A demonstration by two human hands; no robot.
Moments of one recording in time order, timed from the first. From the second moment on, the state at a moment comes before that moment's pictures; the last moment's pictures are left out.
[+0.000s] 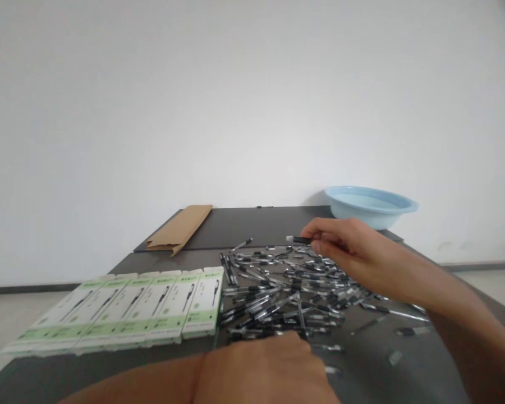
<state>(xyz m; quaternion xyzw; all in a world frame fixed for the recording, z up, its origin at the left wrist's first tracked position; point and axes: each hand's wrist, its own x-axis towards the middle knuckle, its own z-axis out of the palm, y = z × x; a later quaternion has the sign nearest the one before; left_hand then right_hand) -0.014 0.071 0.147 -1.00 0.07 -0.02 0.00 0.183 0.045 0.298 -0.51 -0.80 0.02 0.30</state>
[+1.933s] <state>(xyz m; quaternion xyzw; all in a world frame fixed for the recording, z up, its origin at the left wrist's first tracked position) -0.046 0.310 0.135 -0.95 -0.31 -0.02 0.00 0.251 0.125 0.275 -0.57 -0.76 0.05 0.30</state>
